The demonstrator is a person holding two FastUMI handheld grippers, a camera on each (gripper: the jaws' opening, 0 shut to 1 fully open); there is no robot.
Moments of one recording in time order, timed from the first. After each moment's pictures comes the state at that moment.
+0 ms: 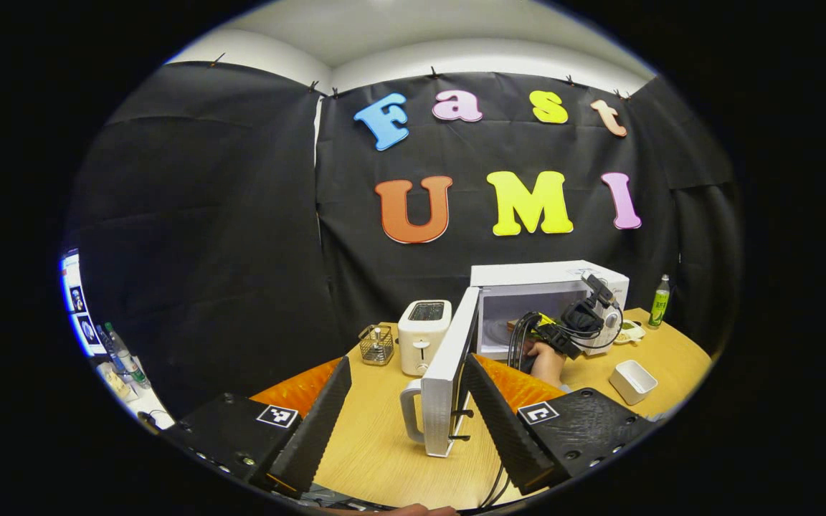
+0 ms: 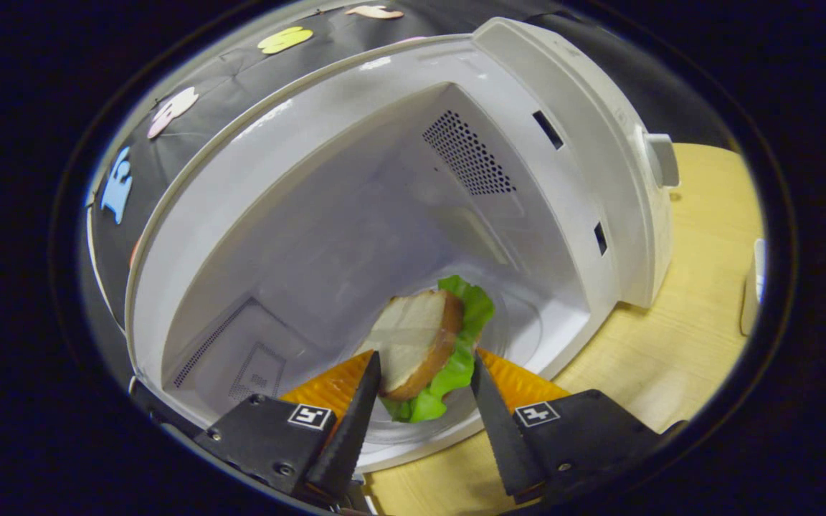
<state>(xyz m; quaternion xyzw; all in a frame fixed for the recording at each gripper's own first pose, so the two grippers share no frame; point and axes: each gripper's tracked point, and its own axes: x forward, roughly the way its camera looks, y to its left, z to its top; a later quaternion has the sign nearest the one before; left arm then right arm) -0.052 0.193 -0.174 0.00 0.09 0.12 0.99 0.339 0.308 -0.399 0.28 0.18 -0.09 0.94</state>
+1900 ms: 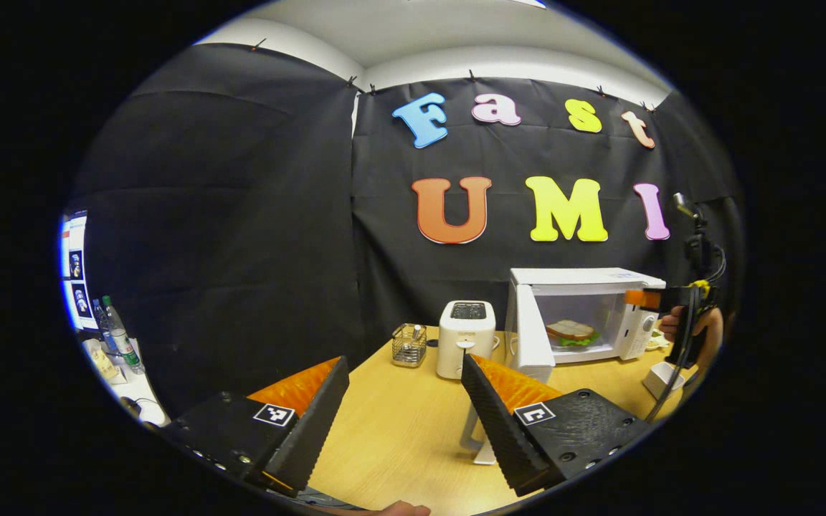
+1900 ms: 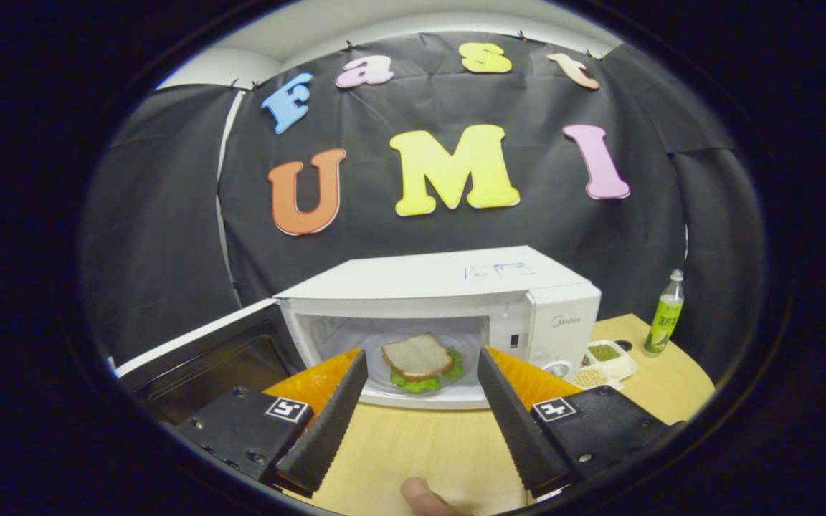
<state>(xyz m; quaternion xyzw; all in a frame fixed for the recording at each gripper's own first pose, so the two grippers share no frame) -0.029 0.282 -0.222 -0.02 0.05 0.16 0.99 0.167 0.252 -0.222 -0.01 0.12 0.12 0.99</state>
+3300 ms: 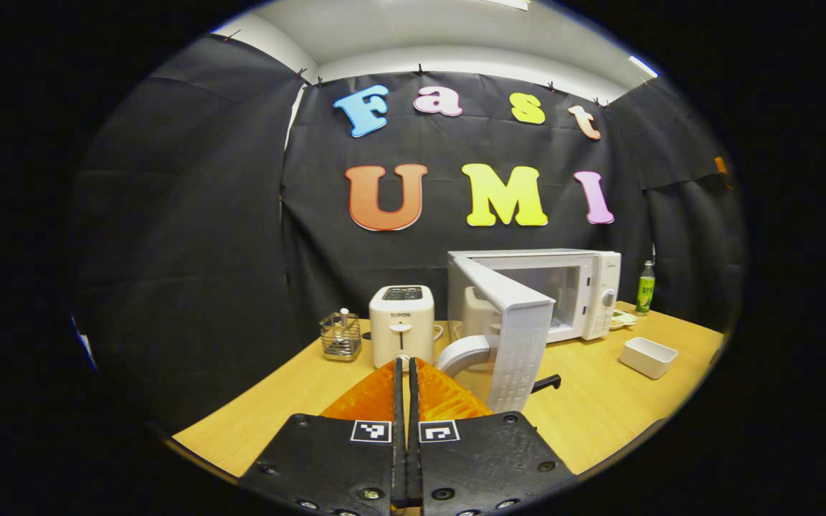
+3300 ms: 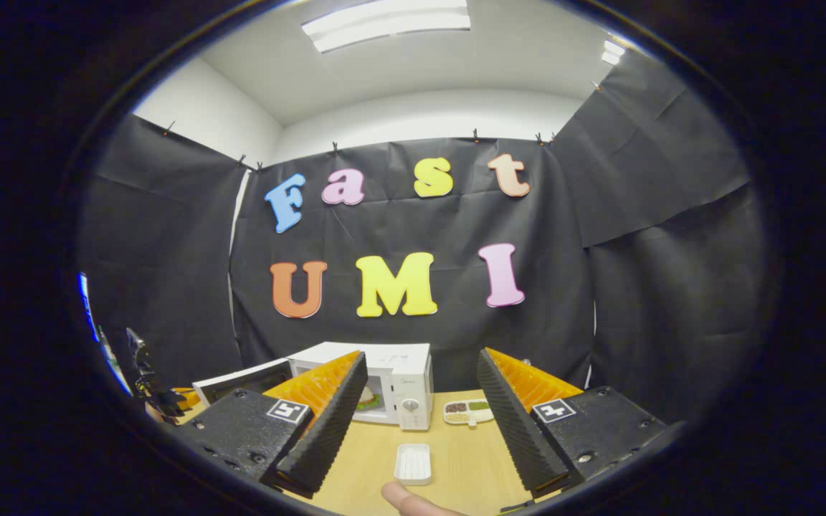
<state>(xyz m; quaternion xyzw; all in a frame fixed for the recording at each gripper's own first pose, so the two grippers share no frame) 0.017 0.203 -0.291 -0.02 0.05 0.01 1.00 -0.082 0.037 -0.033 -0.01 -0.04 0.09 1.00</state>
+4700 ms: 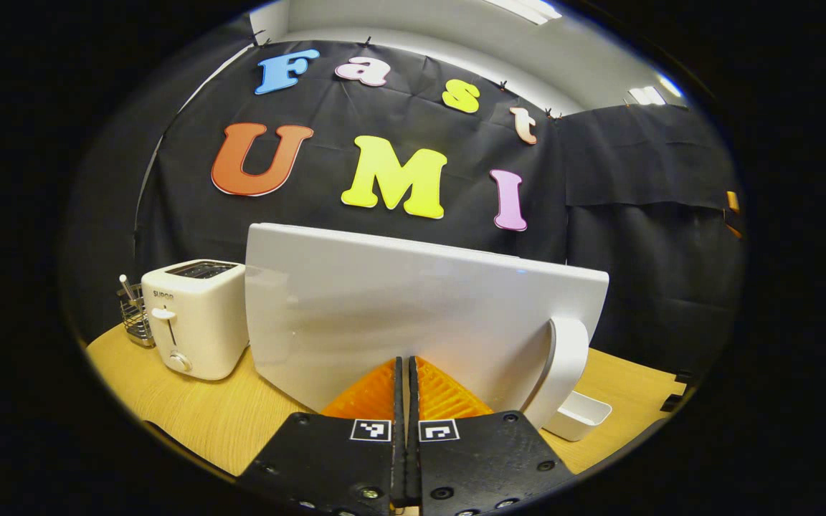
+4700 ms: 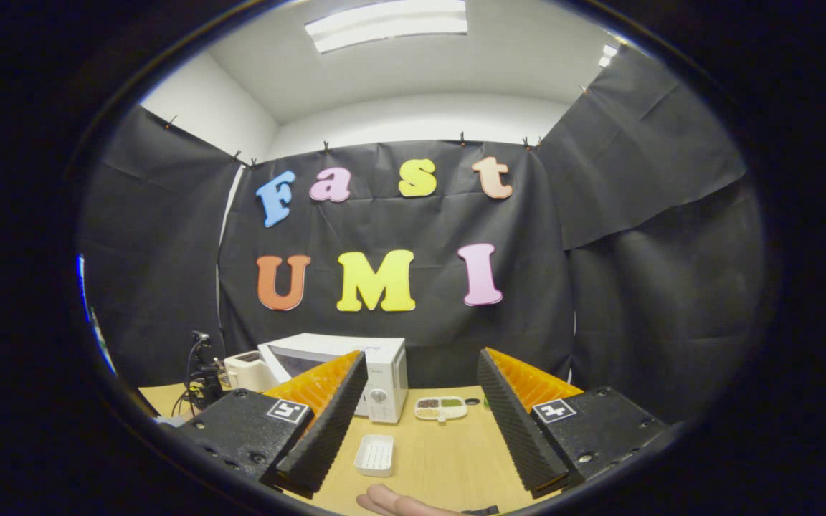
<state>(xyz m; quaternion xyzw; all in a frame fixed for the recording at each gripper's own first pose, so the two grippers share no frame) 0.167 -0.028 -0.299 -0.09 0.04 -0.19 0.98 -0.069 -0.033 -0.061 -0.03 -0.05 0.06 1.00</state>
